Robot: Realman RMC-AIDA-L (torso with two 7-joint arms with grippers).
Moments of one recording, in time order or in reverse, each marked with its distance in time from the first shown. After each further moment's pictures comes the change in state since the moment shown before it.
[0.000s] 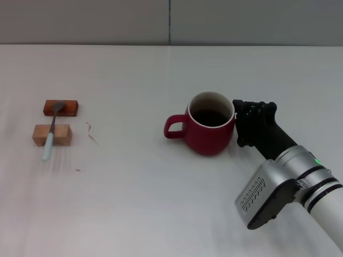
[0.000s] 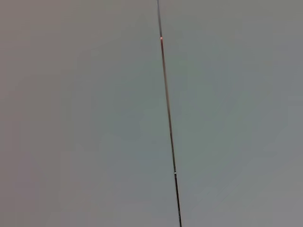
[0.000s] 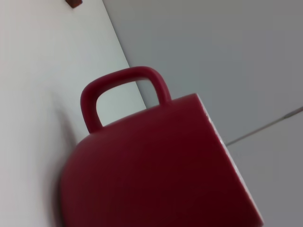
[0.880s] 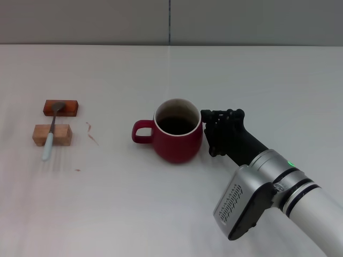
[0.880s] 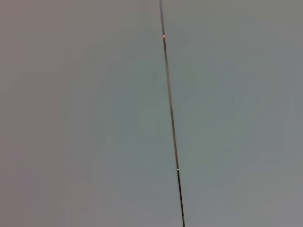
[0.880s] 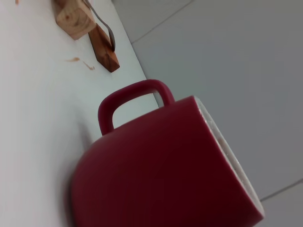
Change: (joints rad) left arm 0.008 0.000 0.000 -0.002 0.000 0.001 0.000; right arm 0.033 0.000 -0.064 0.080 0.003 0.087 0.024
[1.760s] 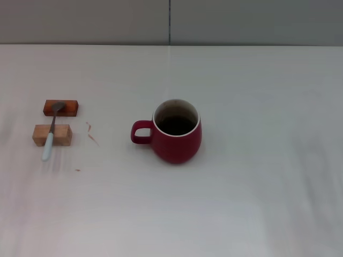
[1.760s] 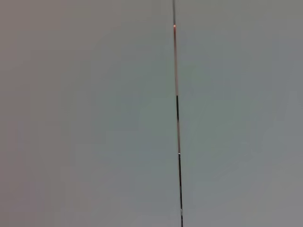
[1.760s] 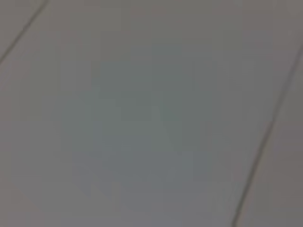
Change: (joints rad) left arm 0.005 0.000 0.001 -0.026 0.001 -0.007 -0.053; right arm -0.073 -0.009 0.014 -0.196 0.377 -0.737 0.575
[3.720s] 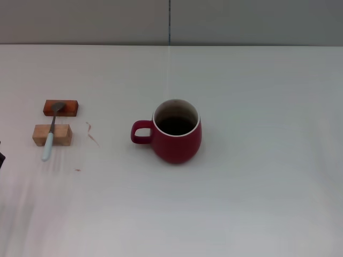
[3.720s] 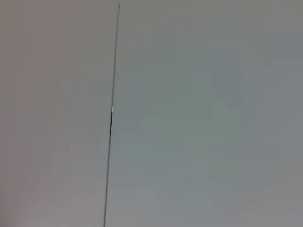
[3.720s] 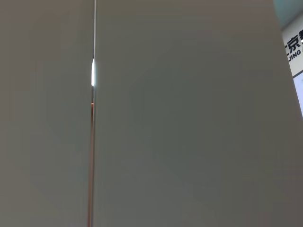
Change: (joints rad) left arm 0.143 -0.011 0.191 -0.502 0.003 0.540 0.113; right arm 0.141 -0.016 0.185 -0.447 0.135 -0.003 0.775
